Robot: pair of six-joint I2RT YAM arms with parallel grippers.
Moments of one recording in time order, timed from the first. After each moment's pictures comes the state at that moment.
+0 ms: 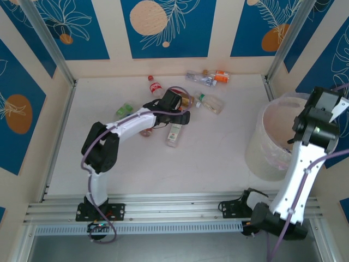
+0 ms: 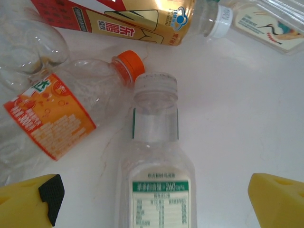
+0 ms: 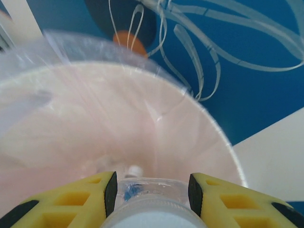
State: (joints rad) left arm -0.70 2.01 1.62 -0.51 -0.10 -0.41; right arm -0.45 1.11 1.58 -1.26 0.48 0.23
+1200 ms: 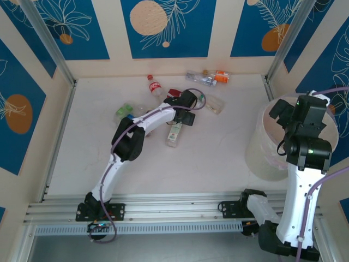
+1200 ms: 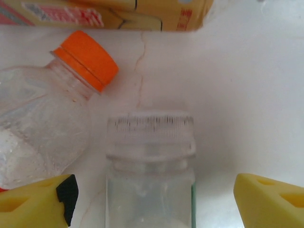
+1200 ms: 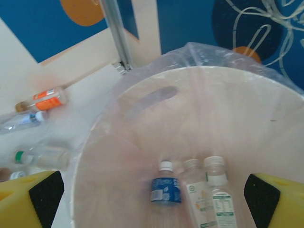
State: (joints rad) left arm -0.73 2.44 2.13 -0.79 -0.22 -0.33; right arm -0.18 0.92 1.51 -1.14 0.31 0.32
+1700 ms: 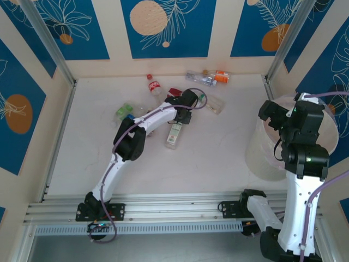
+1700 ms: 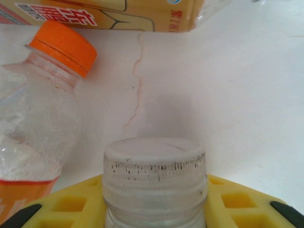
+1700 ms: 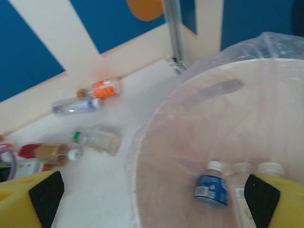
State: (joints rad) left arm -0.73 2.43 2.14 -0.82 -0.21 -0.31; right arm -0.14 0.83 1.43 -1.06 0.11 0.33
